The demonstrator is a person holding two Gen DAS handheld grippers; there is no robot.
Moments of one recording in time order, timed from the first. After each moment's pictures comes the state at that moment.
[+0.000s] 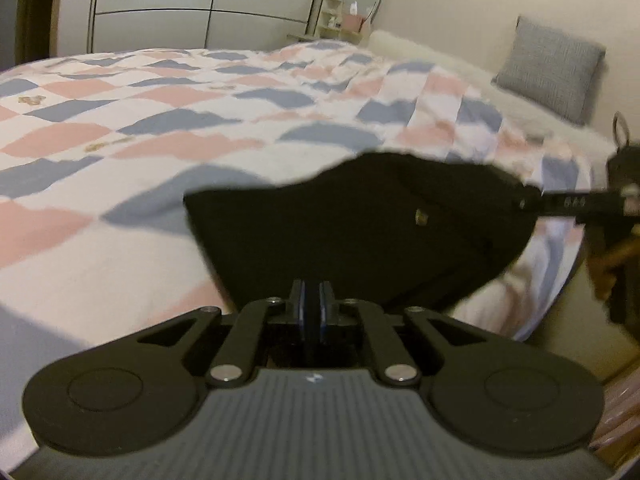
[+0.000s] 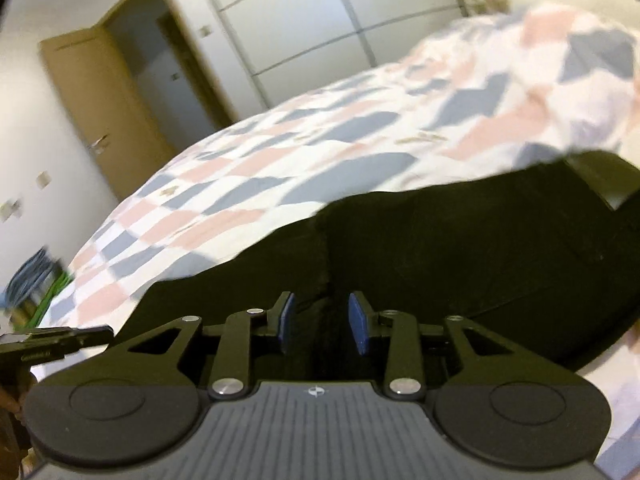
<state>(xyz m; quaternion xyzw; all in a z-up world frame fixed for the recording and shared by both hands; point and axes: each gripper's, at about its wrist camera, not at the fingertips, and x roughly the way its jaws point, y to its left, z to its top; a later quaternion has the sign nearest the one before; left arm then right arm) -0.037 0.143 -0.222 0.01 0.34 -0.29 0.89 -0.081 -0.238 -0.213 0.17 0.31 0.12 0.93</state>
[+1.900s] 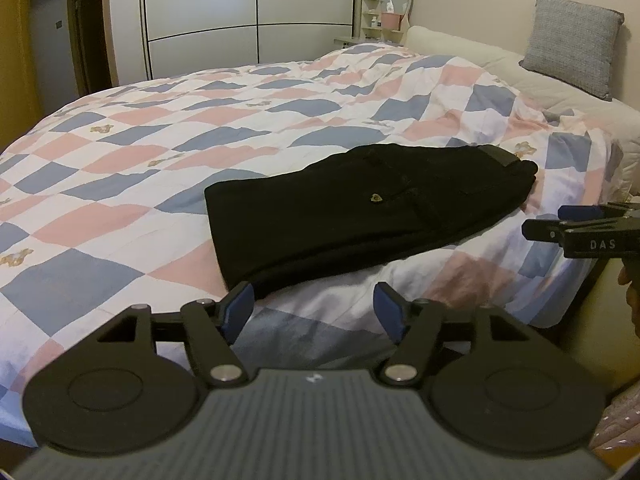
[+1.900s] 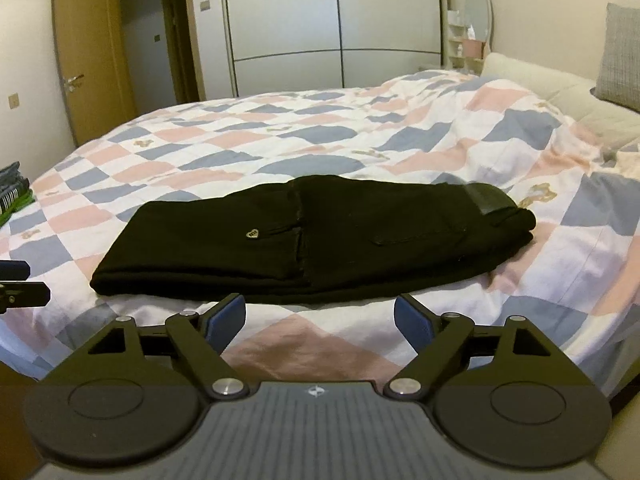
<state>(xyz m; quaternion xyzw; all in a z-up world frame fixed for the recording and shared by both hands) -0.184 0.089 -0.147 0.07 0.33 -0.19 0.92 -0.221 -0.202 -0.162 0.04 0.31 0.01 0.95</state>
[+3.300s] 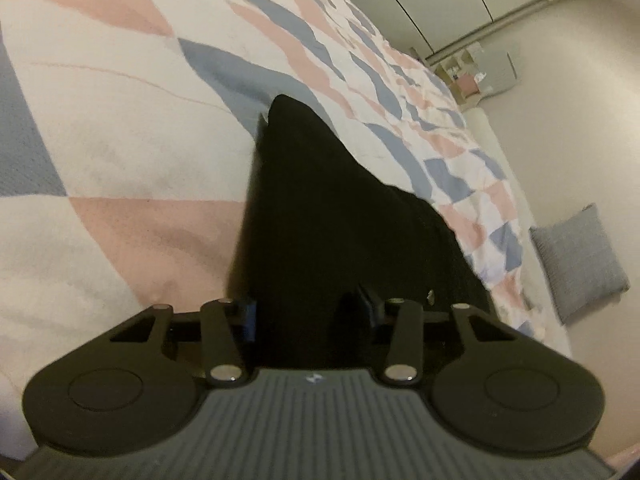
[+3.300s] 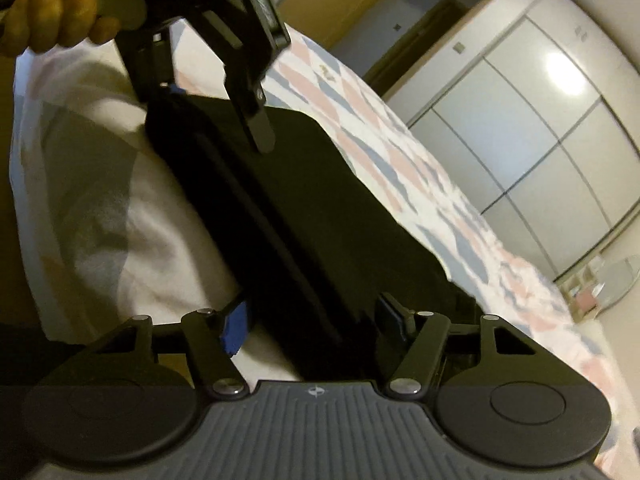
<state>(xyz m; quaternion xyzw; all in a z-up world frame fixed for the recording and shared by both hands) 0.016 0.175 -0.275 -0.35 0.44 -0.20 0.80 -0.115 -0.043 -0.283 -0.42 0.20 0.18 0.87</state>
